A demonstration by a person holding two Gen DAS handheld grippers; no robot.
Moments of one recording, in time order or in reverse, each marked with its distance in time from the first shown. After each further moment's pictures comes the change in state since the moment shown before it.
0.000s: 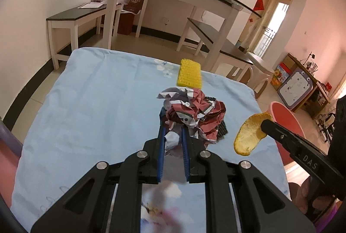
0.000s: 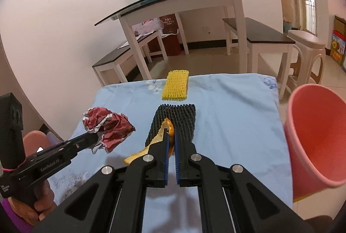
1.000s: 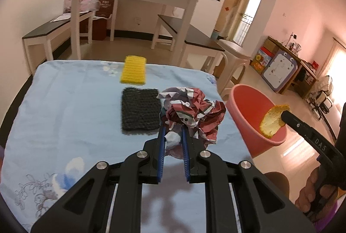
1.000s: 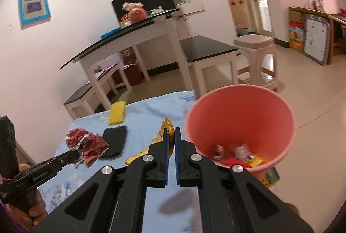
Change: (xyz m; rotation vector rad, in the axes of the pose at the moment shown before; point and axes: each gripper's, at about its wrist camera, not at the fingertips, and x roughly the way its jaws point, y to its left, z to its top) left arm 0.003 -0.101 -0.015 0.143 0.023 -0.088; right arm -0.116 -0.119 -0.023 0.195 -0.187 -0.200
